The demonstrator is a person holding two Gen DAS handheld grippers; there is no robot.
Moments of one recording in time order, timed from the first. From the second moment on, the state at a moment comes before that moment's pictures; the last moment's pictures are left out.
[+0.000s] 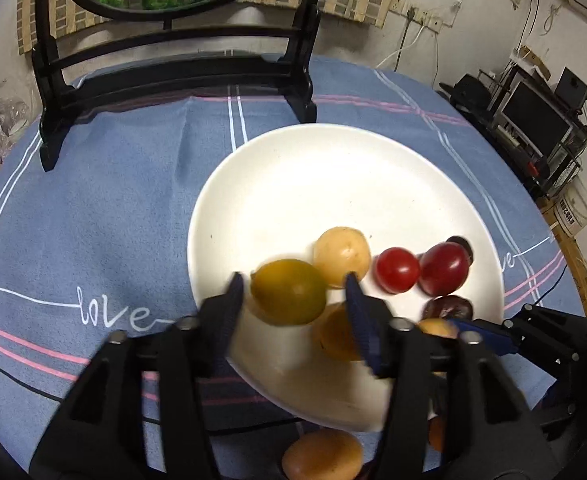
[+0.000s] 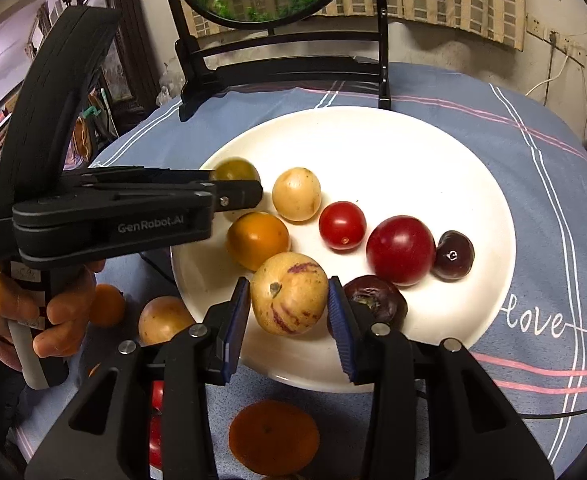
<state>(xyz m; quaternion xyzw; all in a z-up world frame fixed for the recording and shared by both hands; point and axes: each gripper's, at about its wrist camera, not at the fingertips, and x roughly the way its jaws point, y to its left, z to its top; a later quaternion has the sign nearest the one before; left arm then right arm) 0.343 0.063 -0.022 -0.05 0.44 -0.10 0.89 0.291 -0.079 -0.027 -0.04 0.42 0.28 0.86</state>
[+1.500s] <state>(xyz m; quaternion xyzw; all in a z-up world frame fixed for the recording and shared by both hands) 0.129 0.051 -0.042 -0.06 0.41 -0.11 0.90 0.114 -0.170 -0.047 -0.01 0.41 0.34 0.84</state>
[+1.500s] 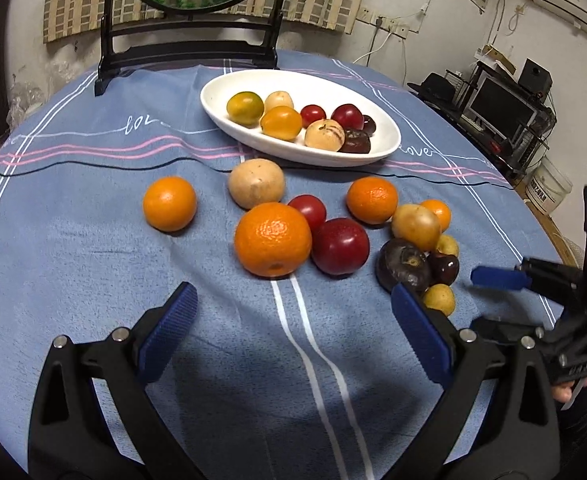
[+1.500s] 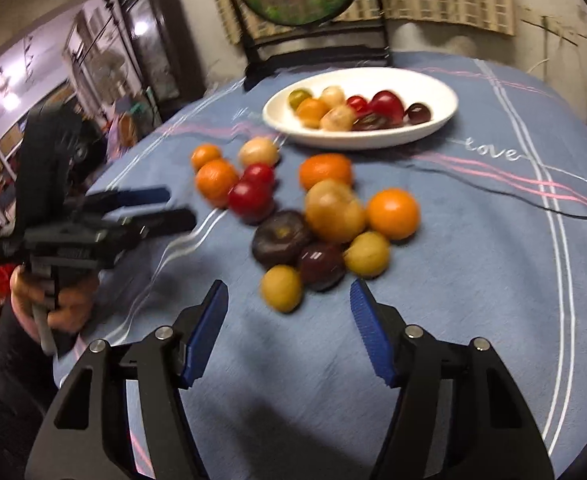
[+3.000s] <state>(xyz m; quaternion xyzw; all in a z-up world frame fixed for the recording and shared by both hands) 0.161 0.065 -0.048 -0.12 0.42 -0.10 0.90 0.127 -0.163 -0.053 0.04 0.43 0.34 0.83</state>
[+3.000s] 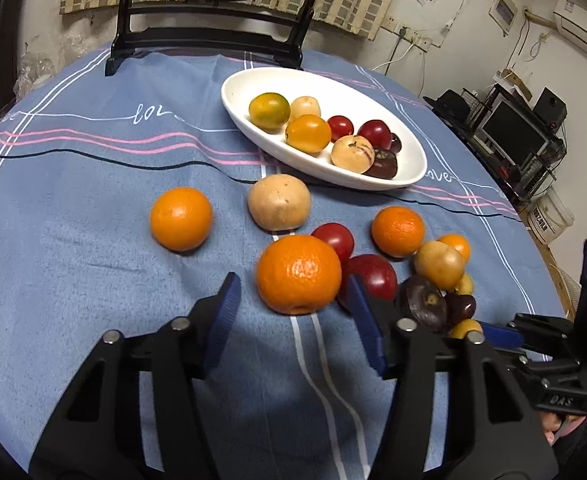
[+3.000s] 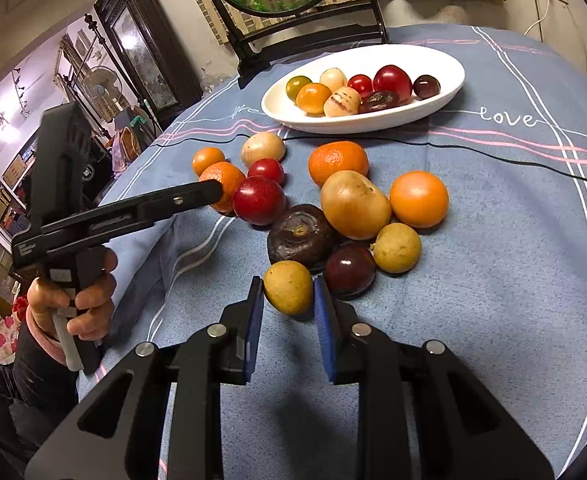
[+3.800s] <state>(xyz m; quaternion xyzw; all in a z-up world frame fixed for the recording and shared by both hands) 0.156 0.064 -0.049 -0.13 0.41 -0.09 0.90 0.124 -0.163 -0.049 0.04 0.43 0.34 0.83</state>
